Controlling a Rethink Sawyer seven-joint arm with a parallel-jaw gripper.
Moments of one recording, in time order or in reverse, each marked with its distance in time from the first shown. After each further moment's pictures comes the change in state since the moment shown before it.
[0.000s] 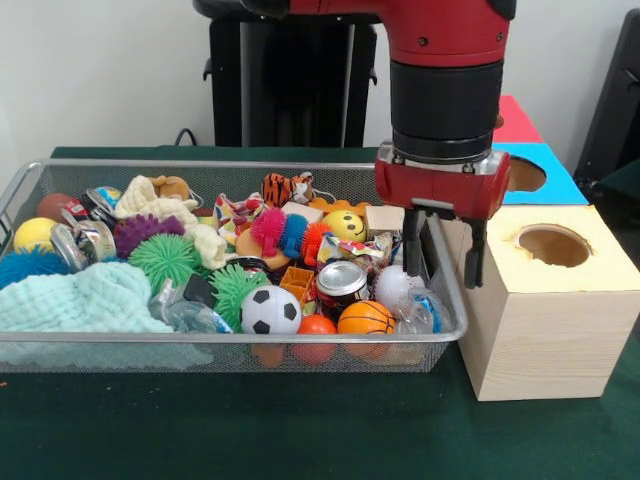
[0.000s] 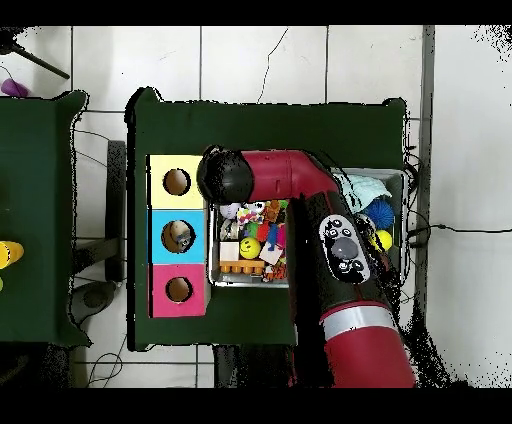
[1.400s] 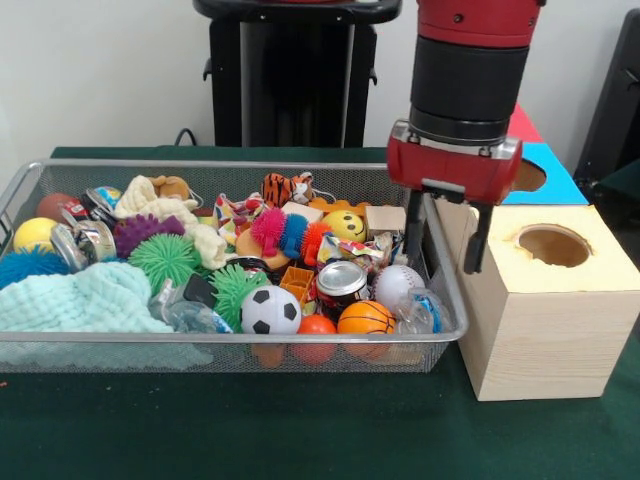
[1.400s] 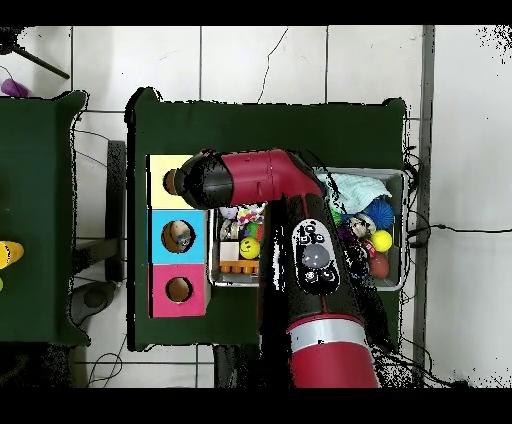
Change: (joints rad) arm 0.114 -0.017 -0.131 -0.030 0.003 0.028 0.000
